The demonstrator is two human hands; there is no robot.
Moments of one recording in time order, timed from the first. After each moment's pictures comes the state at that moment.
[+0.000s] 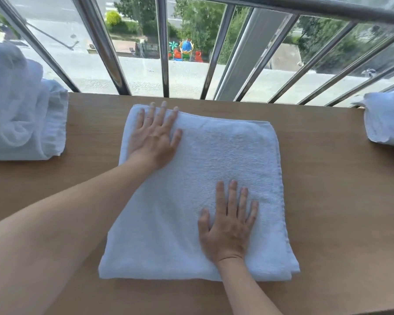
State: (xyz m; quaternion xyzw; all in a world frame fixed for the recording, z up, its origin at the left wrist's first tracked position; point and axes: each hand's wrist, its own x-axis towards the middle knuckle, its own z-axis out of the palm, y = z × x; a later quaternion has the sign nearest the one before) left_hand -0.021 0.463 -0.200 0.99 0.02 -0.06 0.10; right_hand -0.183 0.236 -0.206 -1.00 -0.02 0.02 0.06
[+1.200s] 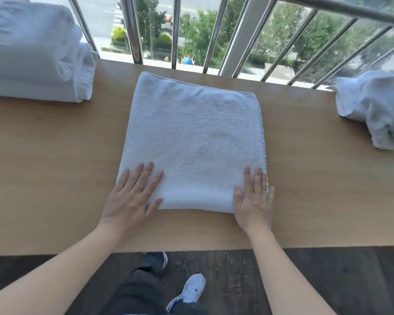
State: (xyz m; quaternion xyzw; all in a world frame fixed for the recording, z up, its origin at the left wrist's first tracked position) left_hand -0.335 0.450 -0.190 1.00 -0.08 -0.03 0.04; right_hand -0.262 0.134 -0.181 -0.98 0.02 0.17 0.03
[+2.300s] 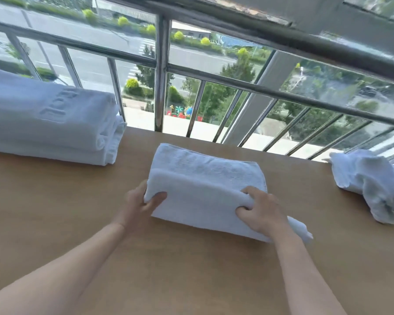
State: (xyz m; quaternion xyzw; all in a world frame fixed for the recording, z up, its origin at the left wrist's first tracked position) left_hand -0.212 0.516 -0.148 0.83 0.11 0.05 0.54; right_hand -0.126 0.203 -0.059 -0.98 -0.08 0.13 0.15
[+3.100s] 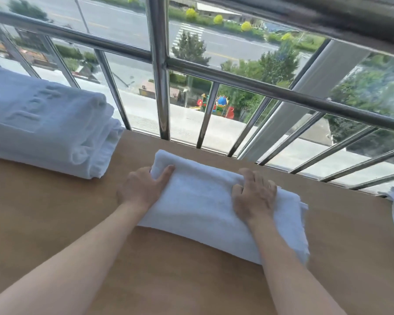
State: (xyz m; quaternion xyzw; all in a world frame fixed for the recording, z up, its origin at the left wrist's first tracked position) left_hand -0.069 0.508 -0.163 0.90 0.38 -0.02 0.22; right_hand 0.030 0.254 -0.160 -0.99 -0.11 0.04 0.11
